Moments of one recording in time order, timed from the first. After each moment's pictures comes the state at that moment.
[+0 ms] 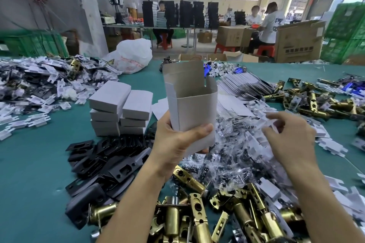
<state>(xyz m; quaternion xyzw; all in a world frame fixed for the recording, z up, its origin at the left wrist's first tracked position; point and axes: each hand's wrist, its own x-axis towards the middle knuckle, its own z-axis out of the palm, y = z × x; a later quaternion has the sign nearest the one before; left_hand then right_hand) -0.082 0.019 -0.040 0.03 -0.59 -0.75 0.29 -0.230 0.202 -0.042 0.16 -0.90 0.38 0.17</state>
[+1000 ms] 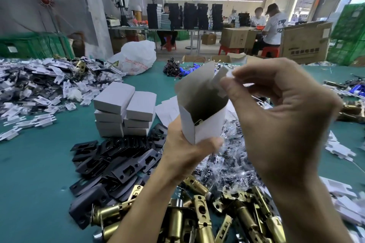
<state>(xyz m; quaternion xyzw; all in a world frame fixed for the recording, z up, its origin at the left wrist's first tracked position) -0.086 0.032 -0.044 -0.01 -0.66 -0.67 0.34 -0.126 0.156 0.042 0.42 -0.60 0.55 0.39</state>
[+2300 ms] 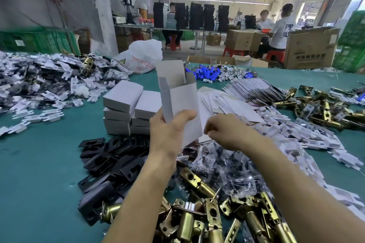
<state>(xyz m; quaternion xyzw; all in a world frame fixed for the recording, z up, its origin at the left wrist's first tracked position) -0.078 0.003 -0.022 0.22 -0.55 -0.71 0.39 -0.210 0.085 -0.015 0.44 -0.89 0.13 -0.08</state>
